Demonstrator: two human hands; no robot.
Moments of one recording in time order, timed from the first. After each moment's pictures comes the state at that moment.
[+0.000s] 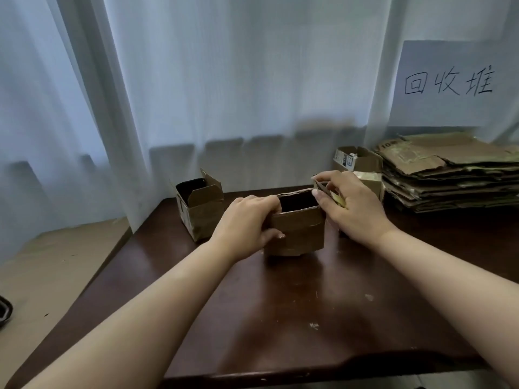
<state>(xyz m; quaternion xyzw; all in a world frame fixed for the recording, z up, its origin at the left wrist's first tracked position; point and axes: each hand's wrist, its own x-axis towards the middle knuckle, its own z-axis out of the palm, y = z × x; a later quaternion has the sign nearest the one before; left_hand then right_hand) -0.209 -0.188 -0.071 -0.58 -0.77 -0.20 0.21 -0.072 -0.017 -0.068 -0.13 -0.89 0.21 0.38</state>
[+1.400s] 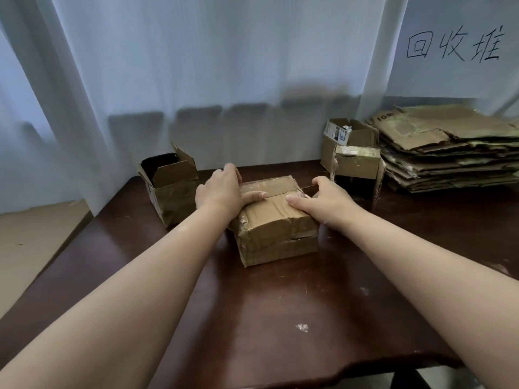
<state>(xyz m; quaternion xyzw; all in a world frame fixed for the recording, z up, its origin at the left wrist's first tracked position) -0.269 -0.128 -0.096 -0.32 -0.92 -0.20 0.08 -0.121 0.012 -0.109 -0.31 -0.86 0.36 0.16</state>
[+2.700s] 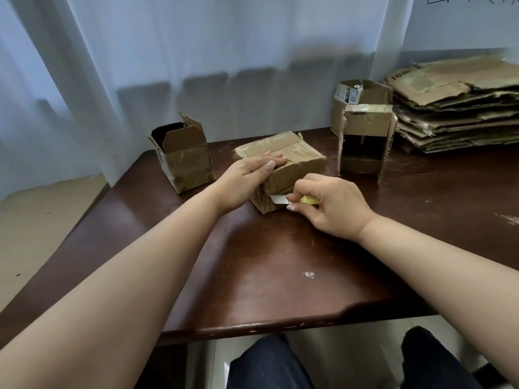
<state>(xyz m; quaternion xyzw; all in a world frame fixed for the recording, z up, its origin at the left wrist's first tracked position) -0.246 -0.157 -0.127 -0.55 -0.73 -0.40 -0.12 -0.081 -0.030 -0.158 -0.02 -0.93 0.14 0.33</state>
